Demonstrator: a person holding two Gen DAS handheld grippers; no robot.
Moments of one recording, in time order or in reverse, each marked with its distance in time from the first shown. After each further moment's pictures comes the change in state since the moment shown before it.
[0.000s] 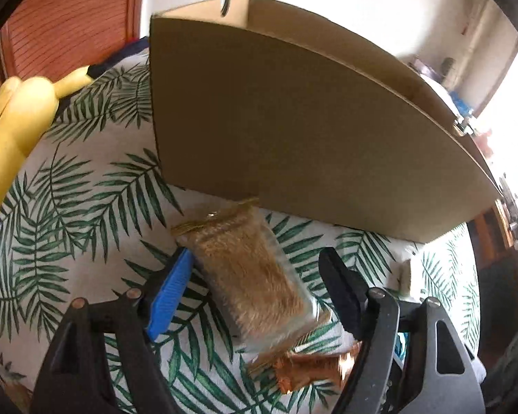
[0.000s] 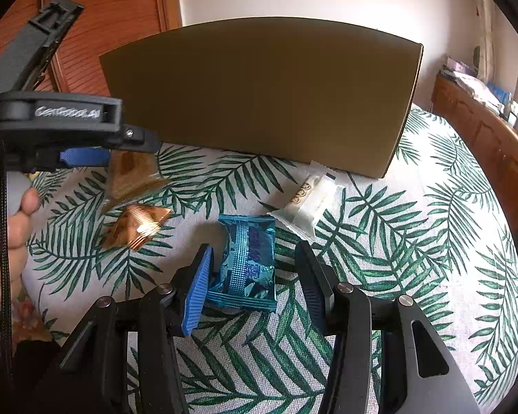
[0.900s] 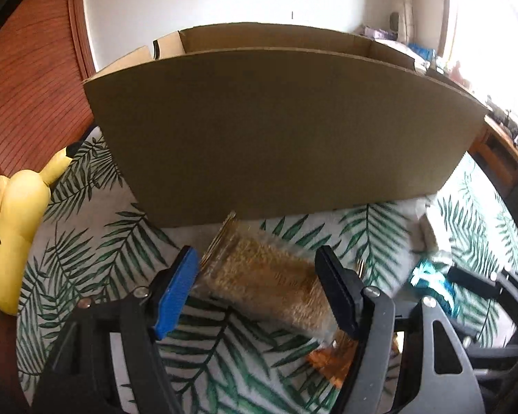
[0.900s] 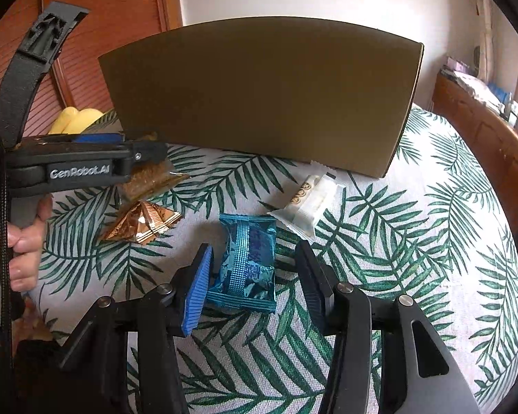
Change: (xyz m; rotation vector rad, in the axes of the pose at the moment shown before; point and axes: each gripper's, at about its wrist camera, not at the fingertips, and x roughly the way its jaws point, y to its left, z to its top) left arm -0.005 -0.017 -0.014 0.380 -0.119 0.054; right arm -0.001 -0.001 -0.002 -0.008 -0.001 -0.005
